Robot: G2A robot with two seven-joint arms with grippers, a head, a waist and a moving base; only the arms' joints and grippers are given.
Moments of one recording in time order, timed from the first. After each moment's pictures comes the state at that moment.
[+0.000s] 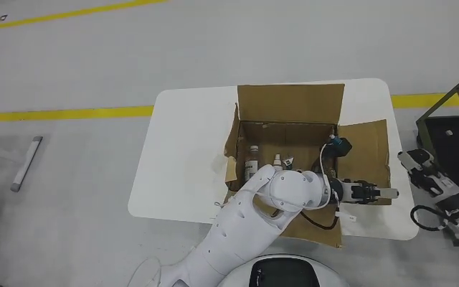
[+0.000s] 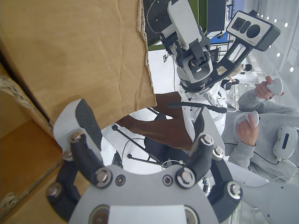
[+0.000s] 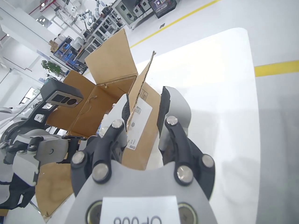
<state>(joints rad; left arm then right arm) 0.70 -1.65 -0.69 -1.44 0.21 0.30 -0.91 -1.82 -1.12 1.98 -2.01 -0.33 -0.35 0.33</state>
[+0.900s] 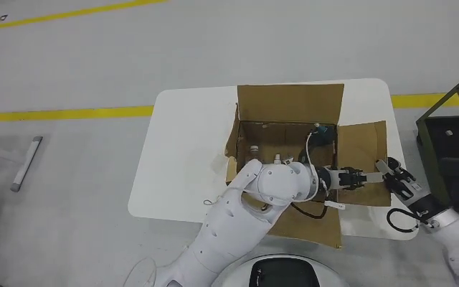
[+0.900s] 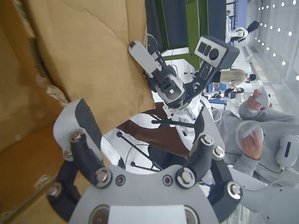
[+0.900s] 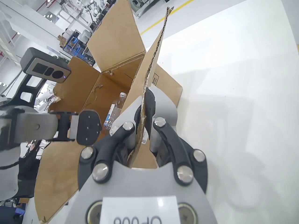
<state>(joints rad) 0.70 -1.62 -0.78 -1.52 0.34 0.35 -0.91 -1.79 -1.13 1.85 -1.95 -0.35 -0.34 0.32</state>
